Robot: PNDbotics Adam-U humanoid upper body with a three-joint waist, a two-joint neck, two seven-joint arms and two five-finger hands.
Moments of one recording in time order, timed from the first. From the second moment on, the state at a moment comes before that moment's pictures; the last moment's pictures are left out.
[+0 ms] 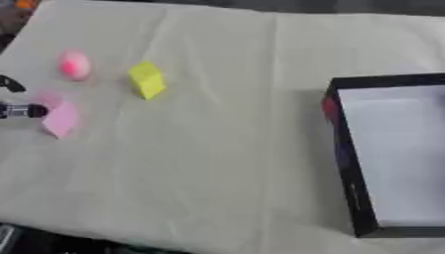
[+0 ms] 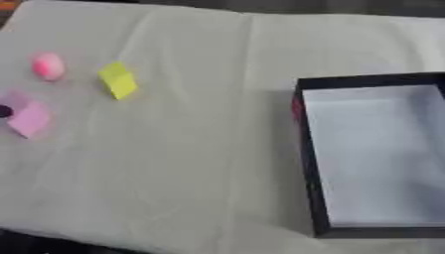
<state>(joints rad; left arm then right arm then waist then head) -0.40 1.12 -0.22 -1.28 -0.32 0.11 -0.45 0.10 -0.55 -0.28 -1.98 -0.17 0.00 -0.53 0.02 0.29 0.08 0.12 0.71</state>
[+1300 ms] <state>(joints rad) -0.45 1.10 -0.28 -1.22 -0.40 0.13 -0.48 0.10 -0.55 -0.27 -1.98 -0.16 0.02 -0.52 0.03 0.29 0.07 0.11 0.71</state>
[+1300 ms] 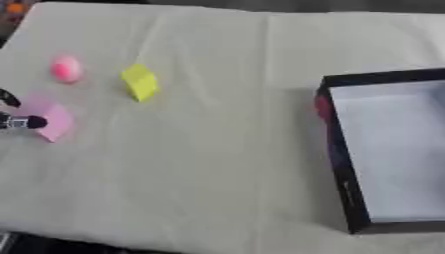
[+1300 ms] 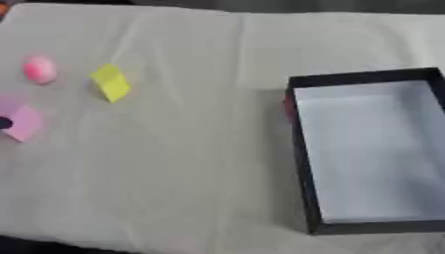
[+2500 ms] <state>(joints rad) -0.51 1.03 -0.32 -1.13 -0.48 0.12 -0.48 0.11 -0.54 -0.27 -1.98 -0.16 0.03 -0.52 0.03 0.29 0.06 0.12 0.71</state>
